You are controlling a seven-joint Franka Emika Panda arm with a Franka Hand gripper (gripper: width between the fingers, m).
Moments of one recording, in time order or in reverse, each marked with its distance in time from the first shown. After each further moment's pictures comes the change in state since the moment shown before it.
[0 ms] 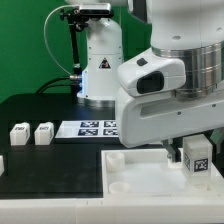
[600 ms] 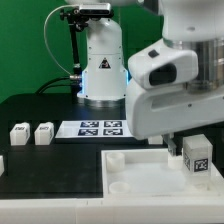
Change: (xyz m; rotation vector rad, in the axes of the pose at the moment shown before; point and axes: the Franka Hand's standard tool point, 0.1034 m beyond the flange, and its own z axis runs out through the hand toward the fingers) arm -0.004 -0.010 -0.002 0.002 -0.045 -0.113
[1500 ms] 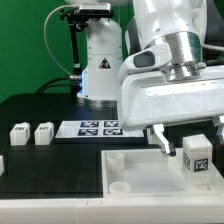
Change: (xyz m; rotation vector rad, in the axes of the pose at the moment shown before) arm -0.005 0.008 -0.015 -0.122 0.693 -0.091
